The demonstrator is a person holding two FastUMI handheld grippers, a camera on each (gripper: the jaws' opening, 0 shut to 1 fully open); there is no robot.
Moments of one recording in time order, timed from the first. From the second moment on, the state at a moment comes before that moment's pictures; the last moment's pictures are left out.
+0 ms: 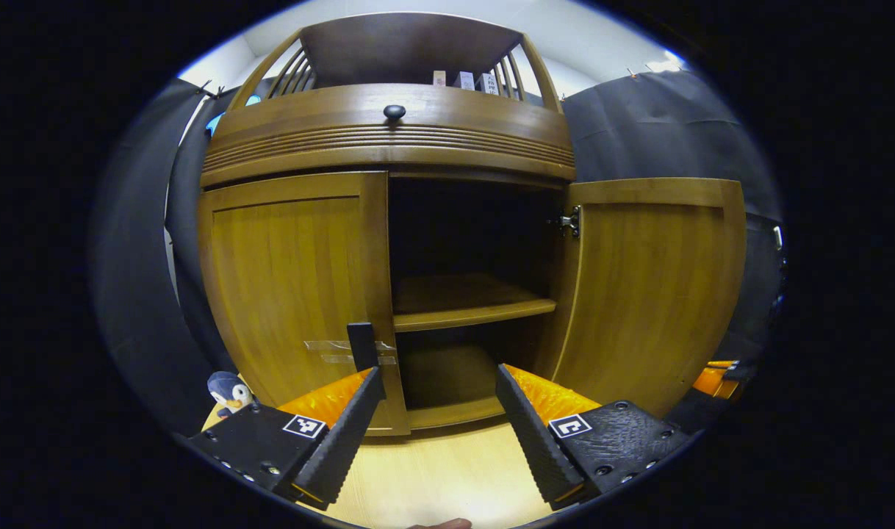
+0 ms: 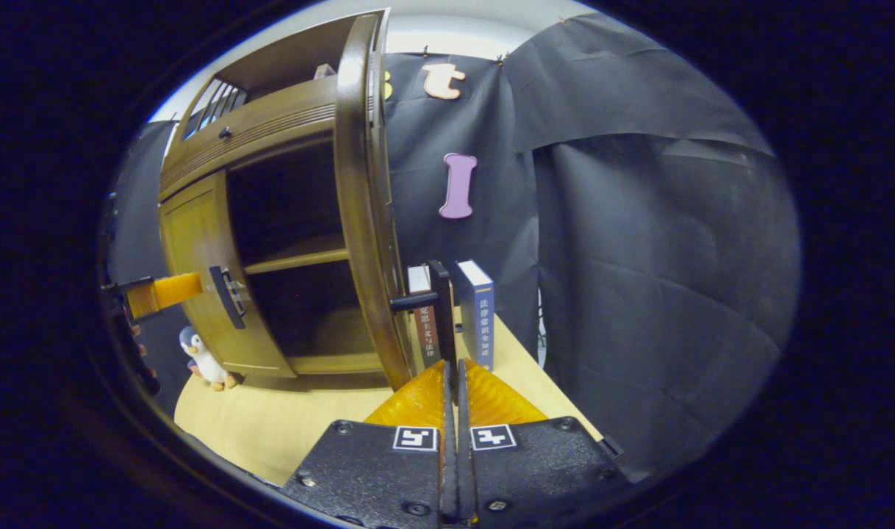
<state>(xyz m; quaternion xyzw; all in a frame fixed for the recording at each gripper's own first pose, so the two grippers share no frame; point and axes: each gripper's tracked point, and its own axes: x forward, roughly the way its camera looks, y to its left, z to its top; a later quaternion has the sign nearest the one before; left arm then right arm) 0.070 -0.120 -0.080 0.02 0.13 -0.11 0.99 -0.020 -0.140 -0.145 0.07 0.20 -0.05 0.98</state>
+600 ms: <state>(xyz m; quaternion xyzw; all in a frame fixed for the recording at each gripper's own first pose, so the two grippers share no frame) 0.148 -0.062 -0.130 0.00 0.15 -0.05 0.99 -0.039 -0.125 -0.097 0.06 0.13 -0.05 0.99</state>
